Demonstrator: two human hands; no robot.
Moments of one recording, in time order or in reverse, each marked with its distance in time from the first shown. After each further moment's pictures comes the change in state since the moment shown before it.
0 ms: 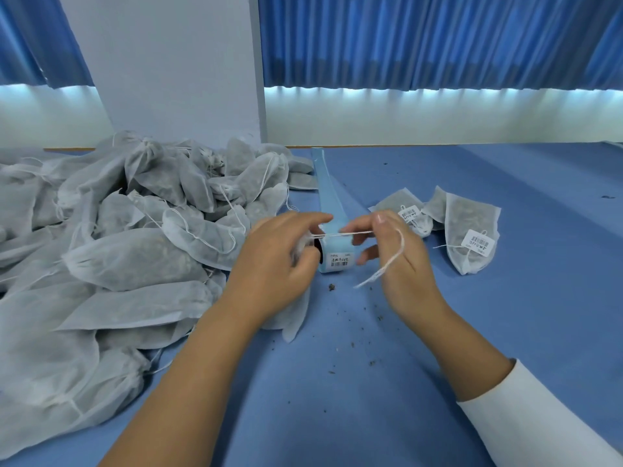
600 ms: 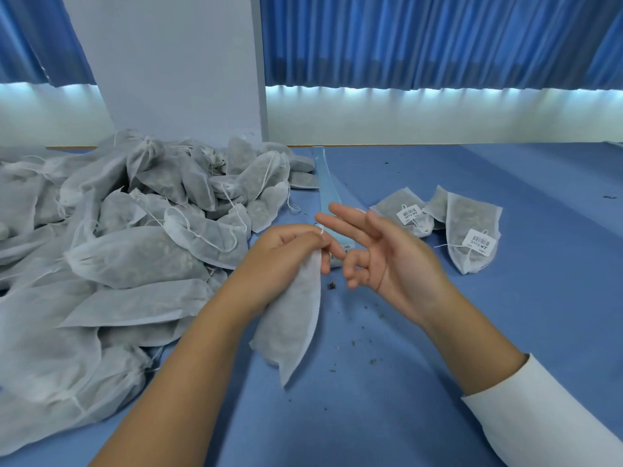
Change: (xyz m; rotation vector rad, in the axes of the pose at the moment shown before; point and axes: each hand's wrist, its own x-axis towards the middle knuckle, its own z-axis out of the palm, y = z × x) left_hand 0.004 0.011 -0.007 -0.643 -0.282 -0.446; right_hand 0.009 -0.002 -0.008 0.671 -0.407 0.442
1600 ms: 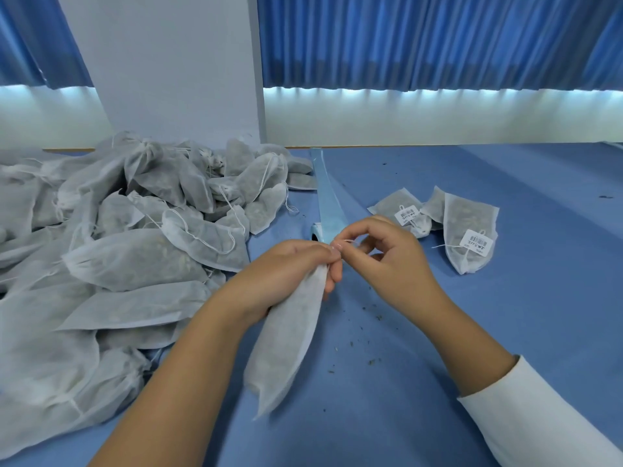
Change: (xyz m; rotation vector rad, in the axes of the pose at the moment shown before) left_hand -0.003 0.005 0.002 -0.011 -0.202 -0.233; right_hand -0.002 0.009 -0.001 -0.896 0.368 -0.375
